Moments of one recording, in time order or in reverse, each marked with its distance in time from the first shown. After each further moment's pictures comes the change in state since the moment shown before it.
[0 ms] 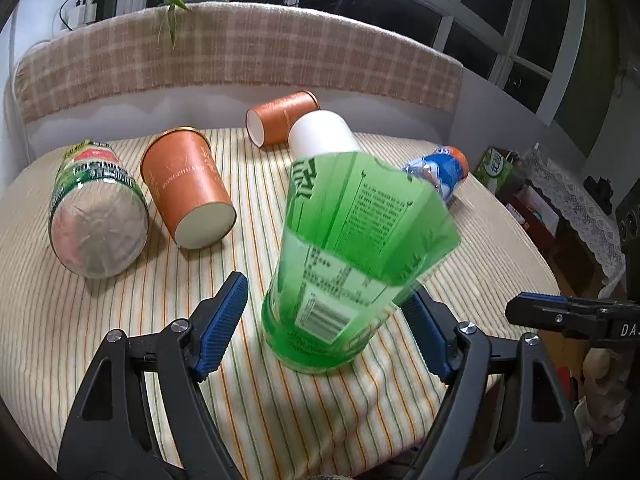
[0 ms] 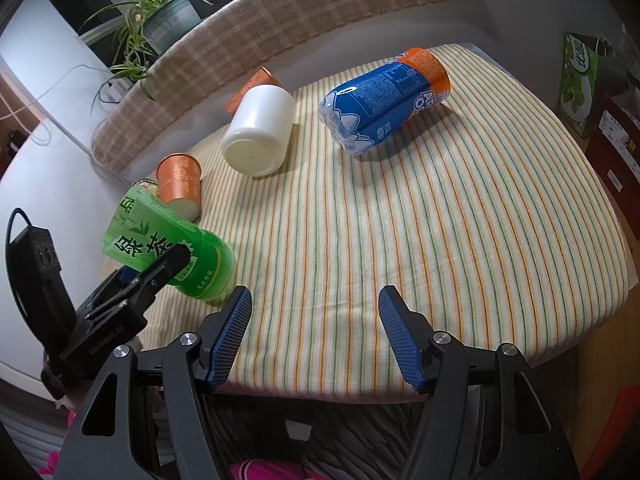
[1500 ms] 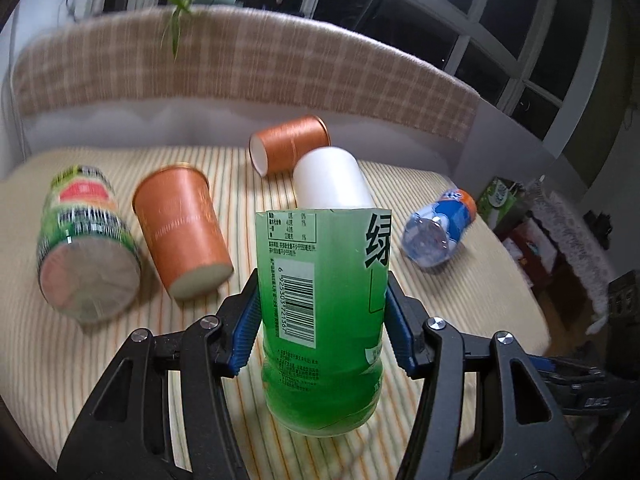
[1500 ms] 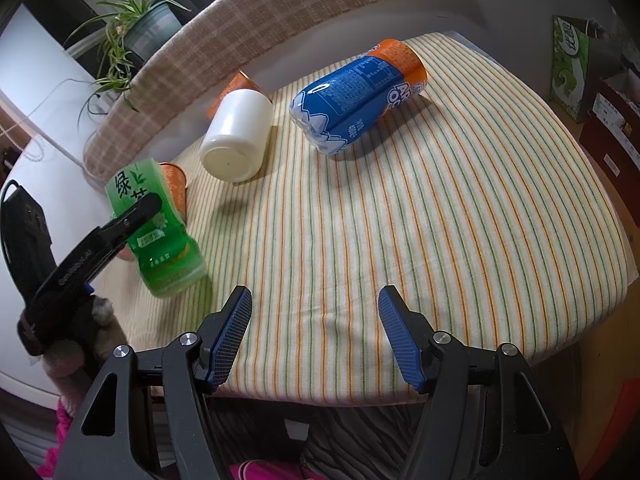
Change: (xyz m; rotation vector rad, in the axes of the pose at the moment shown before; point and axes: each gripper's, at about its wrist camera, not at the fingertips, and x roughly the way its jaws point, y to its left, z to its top) left arm 0.013 0.007 0.043 -0.065 -0.045 0.004; right arm 0.001 -0.019 0.007 0.054 0.019 0.000
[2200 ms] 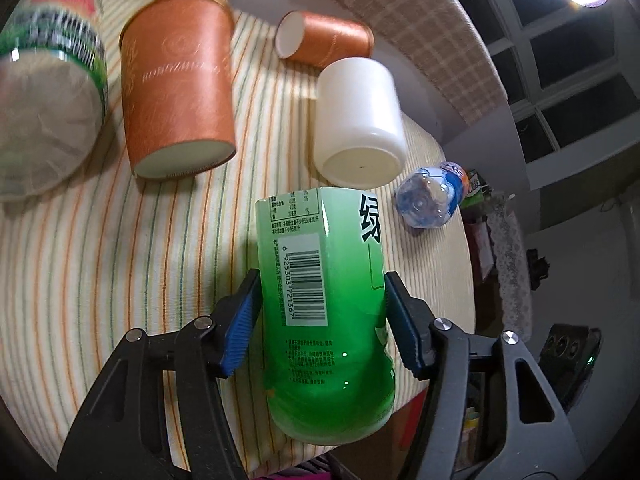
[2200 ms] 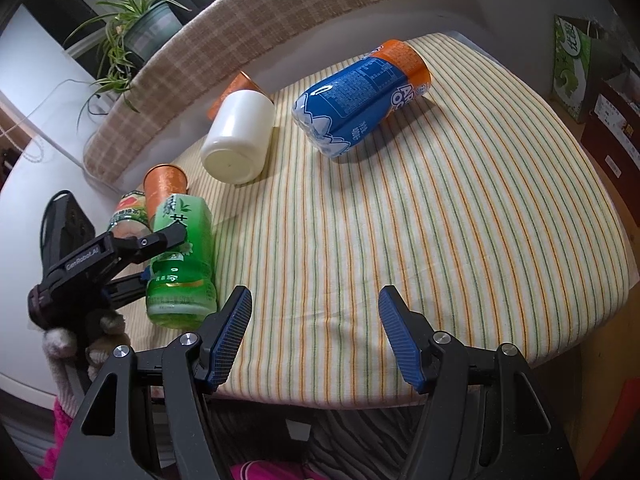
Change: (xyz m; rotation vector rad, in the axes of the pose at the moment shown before) left arm 0.037 0.043 -0.011 -0.372 0.352 -0.236; right arm 0.000 0.001 0.000 -0.003 0.000 0.000
